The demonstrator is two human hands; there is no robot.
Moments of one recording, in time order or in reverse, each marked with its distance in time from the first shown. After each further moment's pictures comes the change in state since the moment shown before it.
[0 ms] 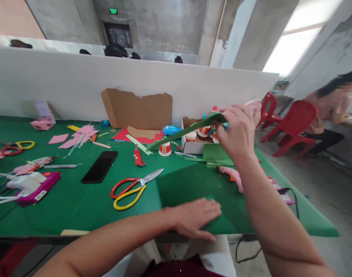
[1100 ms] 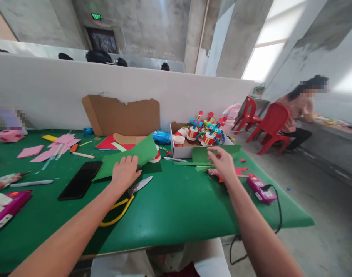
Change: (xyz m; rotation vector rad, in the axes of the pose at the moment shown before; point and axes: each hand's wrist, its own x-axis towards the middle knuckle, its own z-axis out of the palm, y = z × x) left_hand -0.098 -0.096 -0.086 0.653 0.224 -1.119; right_hand -0.102 0.062 0.041 0.621 -0.265 0.755
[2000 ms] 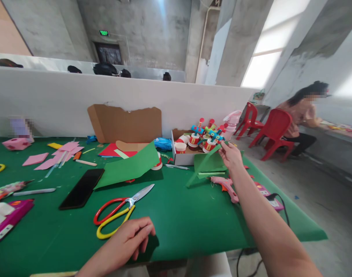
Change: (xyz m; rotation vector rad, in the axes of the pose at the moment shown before) left_hand -0.116 0.035 -0.031 -1.268 -0.768 0.039; right_hand 0.074 0.006 -0.006 0.596 0.250 0.266
